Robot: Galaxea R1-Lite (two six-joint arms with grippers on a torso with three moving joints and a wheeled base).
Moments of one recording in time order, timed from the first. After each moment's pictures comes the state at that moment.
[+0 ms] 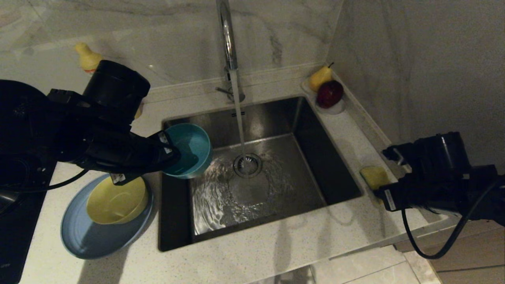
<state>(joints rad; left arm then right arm) -0.39 1.65 -1.38 0.48 0.25 -0.76 0.26 1.67 -0.87 -0.18 -0.24 -0.03</state>
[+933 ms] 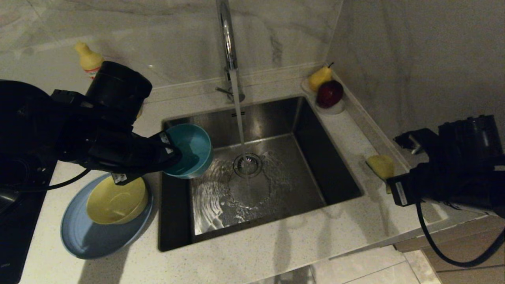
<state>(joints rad) -0.39 1.66 -1.38 0.47 0.25 -0.76 0.31 1.52 -0.90 -0.07 -0.21 -0.04</state>
